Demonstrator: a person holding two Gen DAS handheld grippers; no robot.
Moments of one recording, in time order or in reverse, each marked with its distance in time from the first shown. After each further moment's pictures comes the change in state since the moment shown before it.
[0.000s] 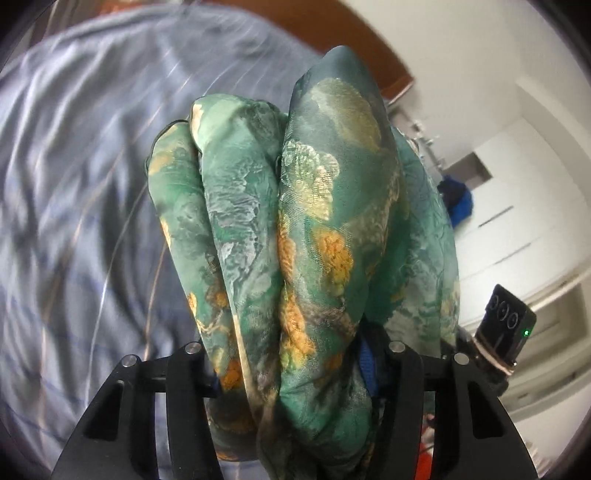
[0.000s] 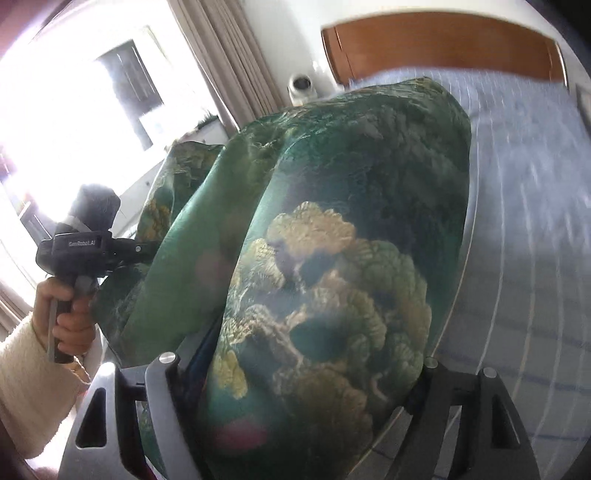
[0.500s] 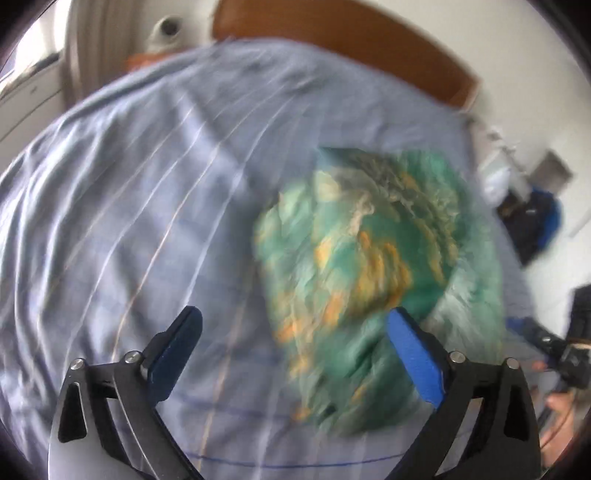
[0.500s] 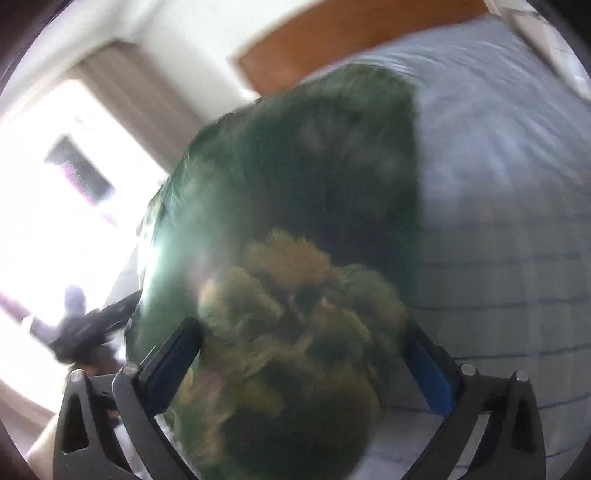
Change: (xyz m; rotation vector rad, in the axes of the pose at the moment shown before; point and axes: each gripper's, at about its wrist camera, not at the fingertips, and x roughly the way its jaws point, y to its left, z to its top) left arm 0.113 0.037 0.100 0.025 -0.079 0.412; right arm 0.046 -0.165 0.106 0.350 -0.018 -0.073
